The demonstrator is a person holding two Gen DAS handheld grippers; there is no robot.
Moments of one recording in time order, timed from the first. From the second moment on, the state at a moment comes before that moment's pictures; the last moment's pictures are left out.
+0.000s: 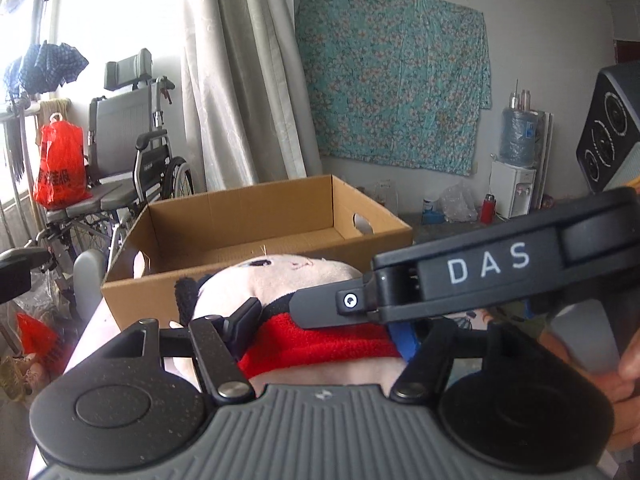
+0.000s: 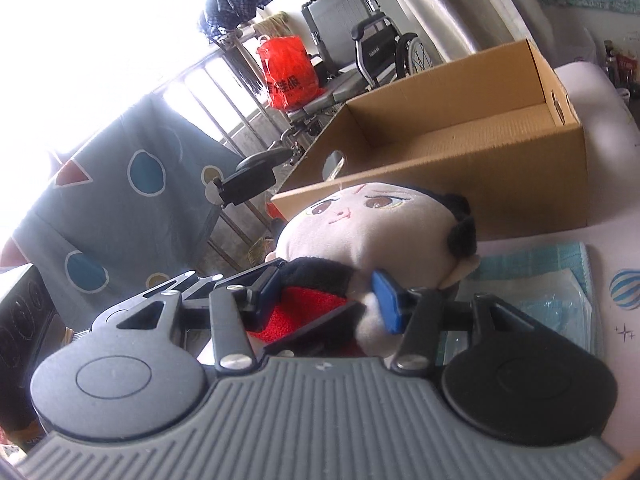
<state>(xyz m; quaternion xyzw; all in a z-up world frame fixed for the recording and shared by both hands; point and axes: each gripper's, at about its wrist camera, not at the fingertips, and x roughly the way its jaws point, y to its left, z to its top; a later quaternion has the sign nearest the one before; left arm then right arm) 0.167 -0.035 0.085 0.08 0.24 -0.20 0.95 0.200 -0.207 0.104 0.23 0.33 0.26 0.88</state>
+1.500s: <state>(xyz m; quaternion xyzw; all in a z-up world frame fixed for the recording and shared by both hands) 0.152 -0.011 0.048 0.06 0.33 -0.20 0.92 0.174 -0.182 0.051 0.28 0.42 0.24 0.83</state>
